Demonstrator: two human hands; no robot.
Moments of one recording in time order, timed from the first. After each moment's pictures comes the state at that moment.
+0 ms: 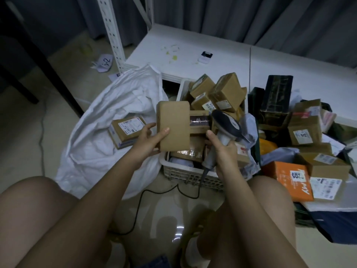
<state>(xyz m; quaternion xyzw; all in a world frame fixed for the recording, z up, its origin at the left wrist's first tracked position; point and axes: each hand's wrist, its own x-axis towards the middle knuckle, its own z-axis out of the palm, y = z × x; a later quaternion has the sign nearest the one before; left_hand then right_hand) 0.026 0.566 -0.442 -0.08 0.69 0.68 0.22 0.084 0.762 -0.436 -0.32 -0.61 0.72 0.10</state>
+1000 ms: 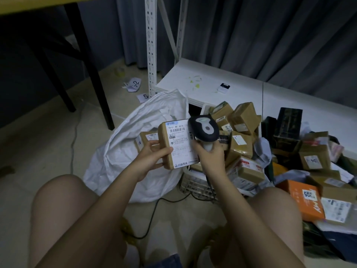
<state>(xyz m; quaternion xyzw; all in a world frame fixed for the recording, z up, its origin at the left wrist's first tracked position) 0.076 0.476 -0.404 -0.11 0.66 0.72 0.19 0.090 0.656 -0.399 -0.13 -0.72 0.68 0.09</state>
